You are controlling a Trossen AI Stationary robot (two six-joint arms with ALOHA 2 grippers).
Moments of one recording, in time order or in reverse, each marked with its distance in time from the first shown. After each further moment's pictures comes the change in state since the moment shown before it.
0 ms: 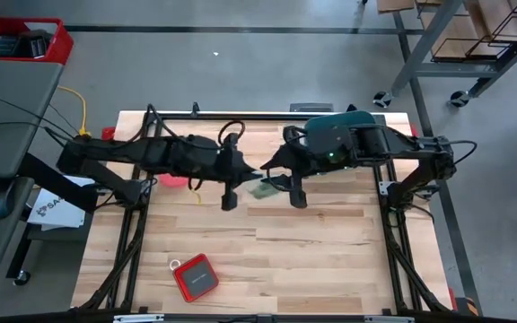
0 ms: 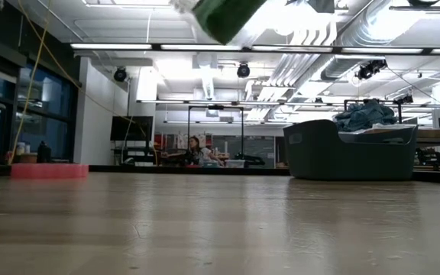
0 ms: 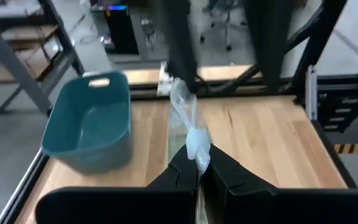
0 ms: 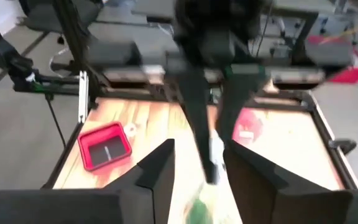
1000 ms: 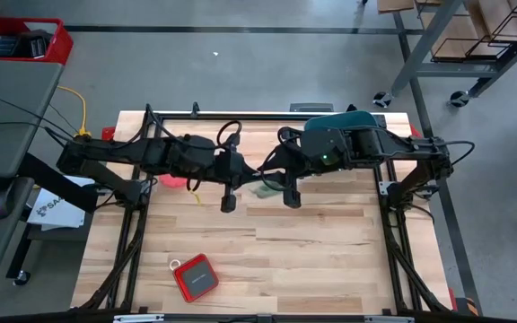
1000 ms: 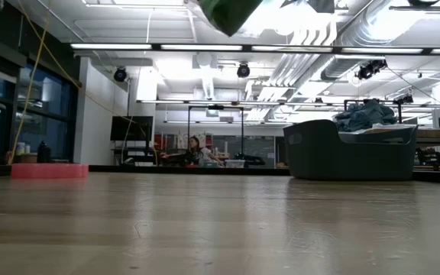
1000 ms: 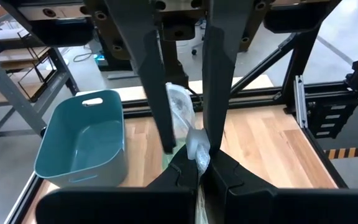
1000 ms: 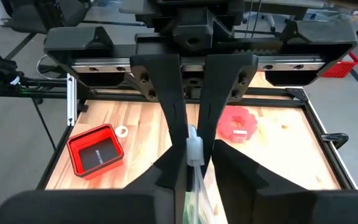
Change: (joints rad) left arm -0.003 -0.001 0.000 0.061 0.028 0.047; right arm -0.002 0.027 0.000 0.010 0.041 0.024
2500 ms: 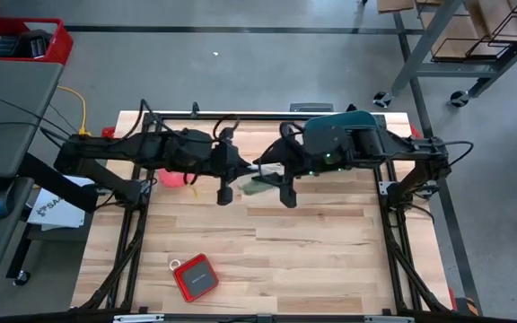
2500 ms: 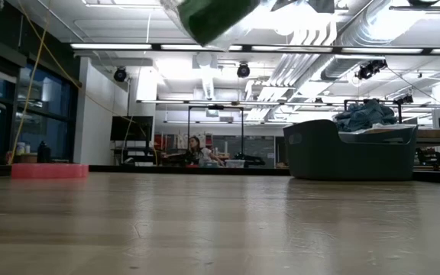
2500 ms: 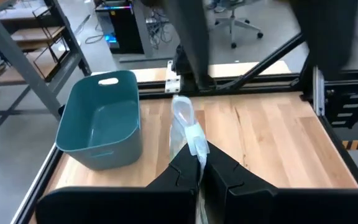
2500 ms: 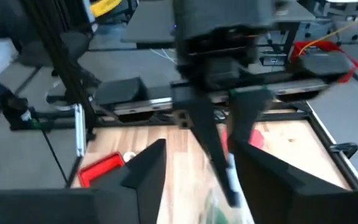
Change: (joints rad) left arm 0.038 -0.036 0.001 -0.099 -0.018 -0.016; right arm 0.014 0.024 0.055 0.052 0.017 0.087
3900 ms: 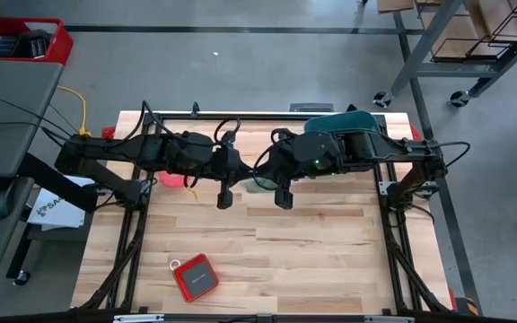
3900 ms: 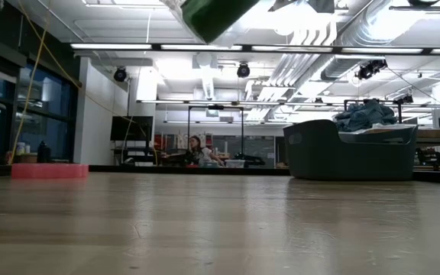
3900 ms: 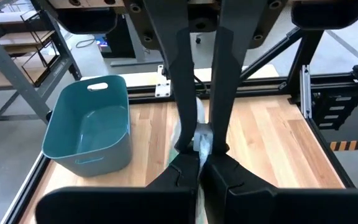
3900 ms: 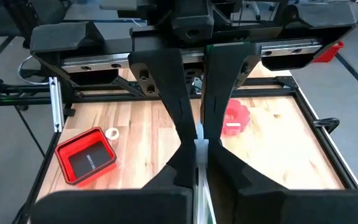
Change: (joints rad) left arm -0.028 0.017 0.000 0.019 0.022 -0.011; right arm -0.003 0.025 -0.002 -0.079 0.063 -0.020
